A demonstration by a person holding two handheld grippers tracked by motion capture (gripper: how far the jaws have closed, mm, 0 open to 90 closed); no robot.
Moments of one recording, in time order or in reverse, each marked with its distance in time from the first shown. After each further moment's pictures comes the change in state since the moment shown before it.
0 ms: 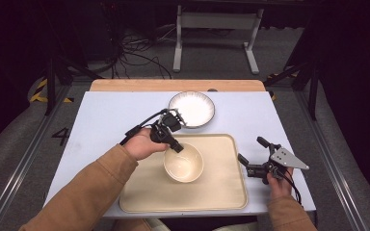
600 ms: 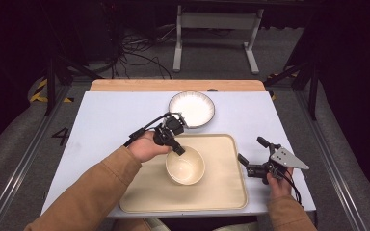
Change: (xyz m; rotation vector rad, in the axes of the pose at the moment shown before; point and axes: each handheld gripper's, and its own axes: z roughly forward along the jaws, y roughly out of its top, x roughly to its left) left arm 0.002 0.002 0.017 0.020 0.002 0.003; right arm 0.000 0.000 0.000 0.001 0.000 -0.001
